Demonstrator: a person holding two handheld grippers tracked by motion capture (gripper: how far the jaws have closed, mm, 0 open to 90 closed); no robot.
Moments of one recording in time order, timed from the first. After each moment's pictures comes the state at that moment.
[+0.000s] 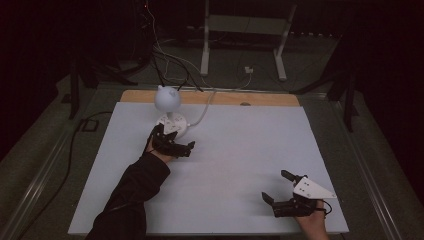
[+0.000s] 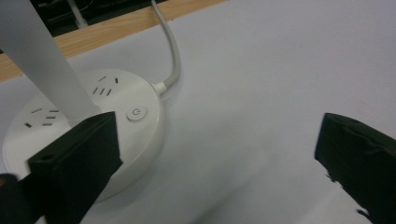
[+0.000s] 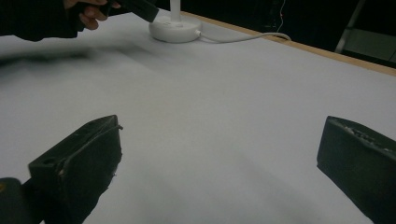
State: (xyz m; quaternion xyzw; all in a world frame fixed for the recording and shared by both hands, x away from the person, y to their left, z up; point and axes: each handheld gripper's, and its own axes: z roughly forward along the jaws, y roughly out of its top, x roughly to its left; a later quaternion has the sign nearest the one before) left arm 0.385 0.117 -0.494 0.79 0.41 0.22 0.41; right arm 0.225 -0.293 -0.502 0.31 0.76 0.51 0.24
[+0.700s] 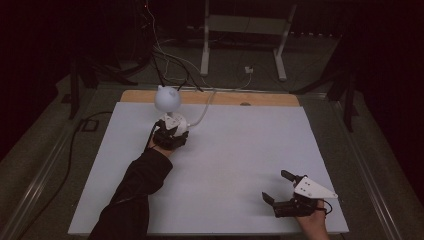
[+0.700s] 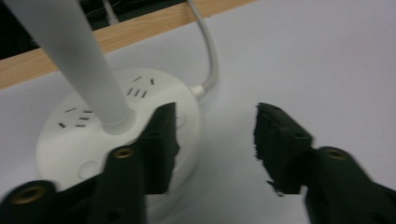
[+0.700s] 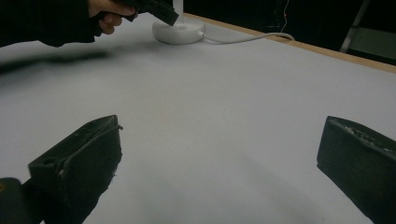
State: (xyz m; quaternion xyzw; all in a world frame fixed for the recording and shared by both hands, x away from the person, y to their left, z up) left arm 0.406 0.117 -0.501 0.77 0.44 0.25 0.38; right arm 0.225 -0.295 -0.502 0.31 0.76 0.52 0.23
